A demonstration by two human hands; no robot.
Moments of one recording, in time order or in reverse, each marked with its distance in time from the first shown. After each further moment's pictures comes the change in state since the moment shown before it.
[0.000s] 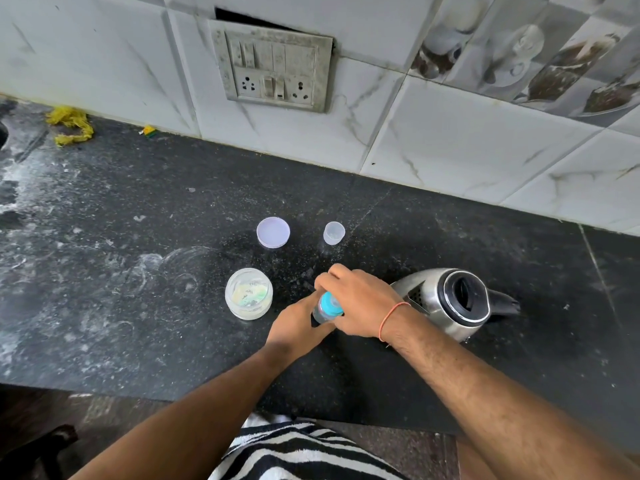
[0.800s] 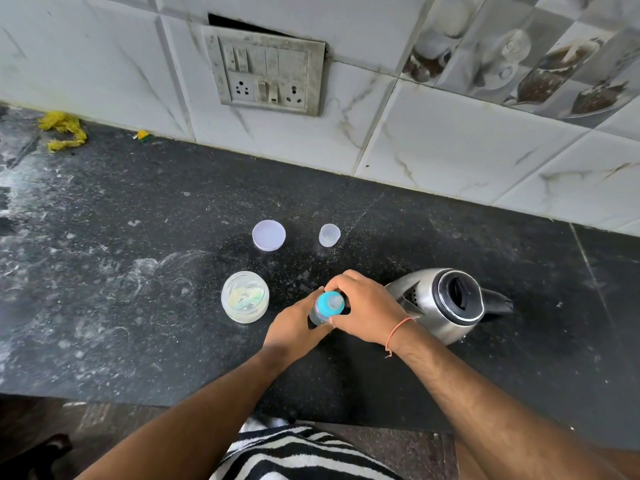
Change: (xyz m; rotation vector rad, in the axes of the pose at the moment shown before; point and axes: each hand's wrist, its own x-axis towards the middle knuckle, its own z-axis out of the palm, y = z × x) left_hand 0.001 -0.005 0.003 -0.035 -0.009 0.020; right_hand -0.014 0.012 0.018 0.421 0.117 0.189
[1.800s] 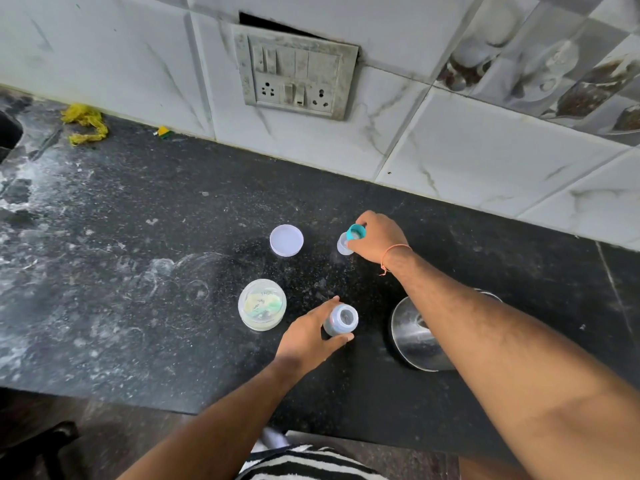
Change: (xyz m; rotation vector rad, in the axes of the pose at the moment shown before) left_hand 0.001 -0.003 -0.004 -0.038 0.022 -0.025; right_hand 0.145 0.015 -0.047 -0.127 0.137 0.277
